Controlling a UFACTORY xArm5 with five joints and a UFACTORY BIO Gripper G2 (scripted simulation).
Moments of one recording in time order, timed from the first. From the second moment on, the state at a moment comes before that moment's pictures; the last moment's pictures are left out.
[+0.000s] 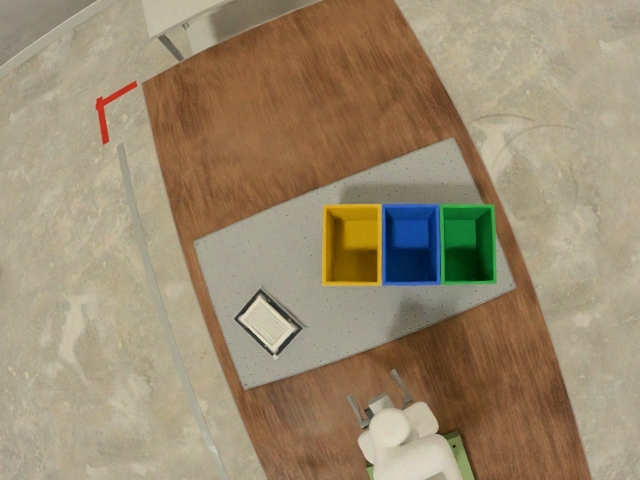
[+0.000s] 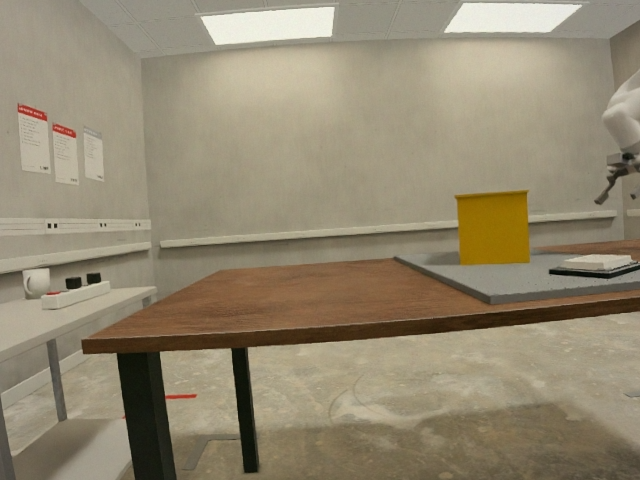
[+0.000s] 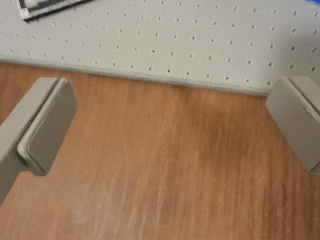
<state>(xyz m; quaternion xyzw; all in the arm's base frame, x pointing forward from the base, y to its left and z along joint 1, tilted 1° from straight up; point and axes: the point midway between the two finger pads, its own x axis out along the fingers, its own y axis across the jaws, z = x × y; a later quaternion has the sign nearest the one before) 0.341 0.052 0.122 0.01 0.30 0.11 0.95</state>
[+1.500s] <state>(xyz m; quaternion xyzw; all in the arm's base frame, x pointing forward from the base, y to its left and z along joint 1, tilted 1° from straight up) 0.436 0.050 0.264 0.00 0.23 0.09 0.97</state>
